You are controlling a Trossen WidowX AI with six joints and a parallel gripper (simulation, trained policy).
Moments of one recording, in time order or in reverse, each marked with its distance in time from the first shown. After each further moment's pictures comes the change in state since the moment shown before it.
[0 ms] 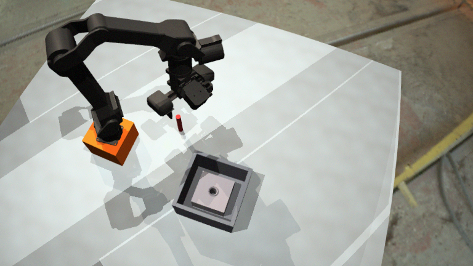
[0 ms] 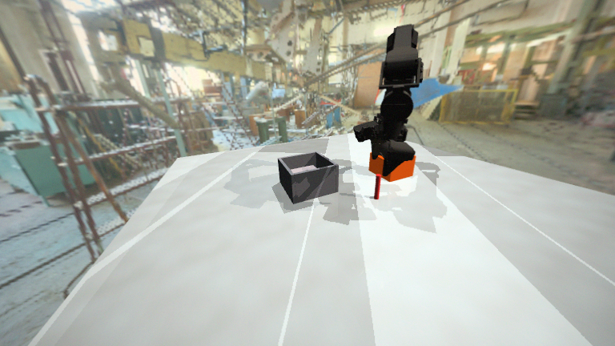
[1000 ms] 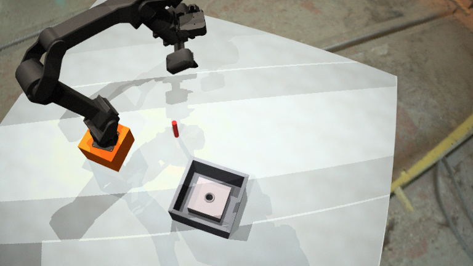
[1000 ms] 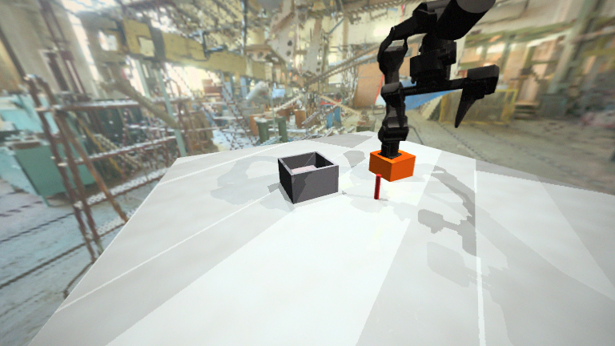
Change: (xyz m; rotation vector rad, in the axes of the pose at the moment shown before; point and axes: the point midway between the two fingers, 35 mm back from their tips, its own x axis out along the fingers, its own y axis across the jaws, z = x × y) arm -0.143 0.073 -0.037 -0.798 -0.386 0.499
